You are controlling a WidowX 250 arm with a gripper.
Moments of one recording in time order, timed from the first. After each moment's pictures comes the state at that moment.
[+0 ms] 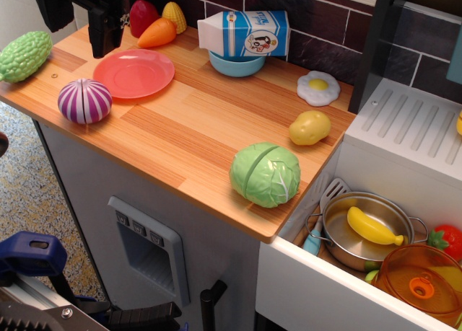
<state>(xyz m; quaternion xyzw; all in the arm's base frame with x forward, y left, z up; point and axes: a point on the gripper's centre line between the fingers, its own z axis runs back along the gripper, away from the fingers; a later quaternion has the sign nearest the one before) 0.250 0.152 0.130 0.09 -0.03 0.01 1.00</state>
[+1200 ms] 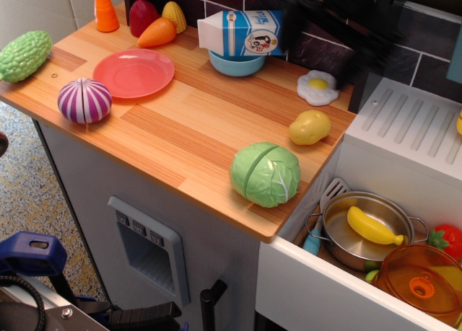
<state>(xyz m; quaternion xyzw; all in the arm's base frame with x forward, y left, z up) 0.344 -0.039 0.110 0.12 -0.06 0.00 0.99</state>
